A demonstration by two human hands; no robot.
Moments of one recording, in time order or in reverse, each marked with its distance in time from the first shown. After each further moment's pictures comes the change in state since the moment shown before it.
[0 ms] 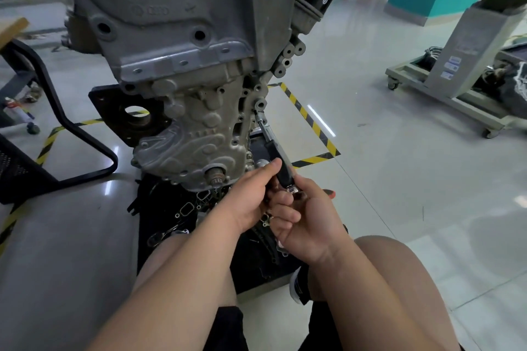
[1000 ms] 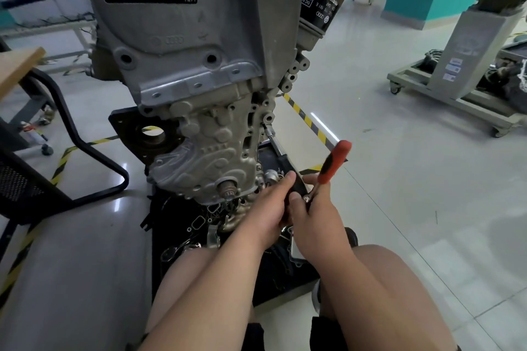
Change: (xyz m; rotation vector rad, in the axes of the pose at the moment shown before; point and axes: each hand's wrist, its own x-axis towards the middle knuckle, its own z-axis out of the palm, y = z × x) left_hand 0.010 -0.015 0.002 0.028 0.069 0.003; right_hand 0.005 0.015 -0.008 -1.367 0.455 -0.680
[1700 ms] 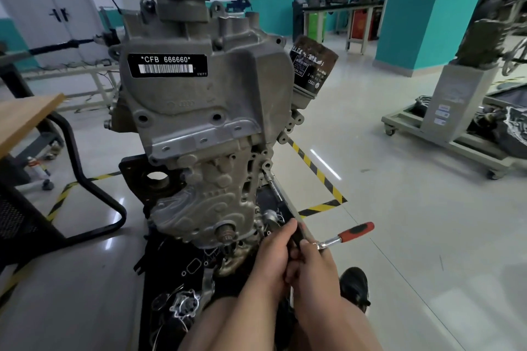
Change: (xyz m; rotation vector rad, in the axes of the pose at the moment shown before) left_hand -0.003 -0.006 0.018 -0.181 0.043 -0.033; right_hand 0.008 0.008 0.019 0.836 0.147 0.361
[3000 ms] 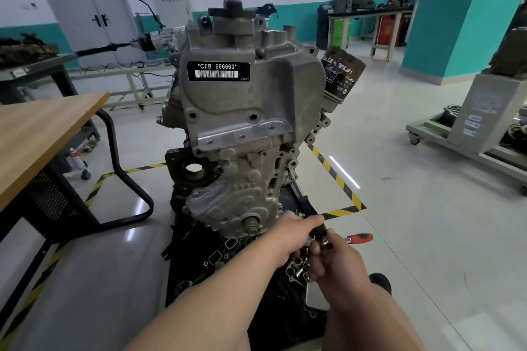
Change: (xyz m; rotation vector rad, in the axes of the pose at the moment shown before) left_hand -0.020 0.048 0.001 0.692 0.023 0.011; right_hand -0.008 -0.023 -0.011 0.045 -0.301 0.161
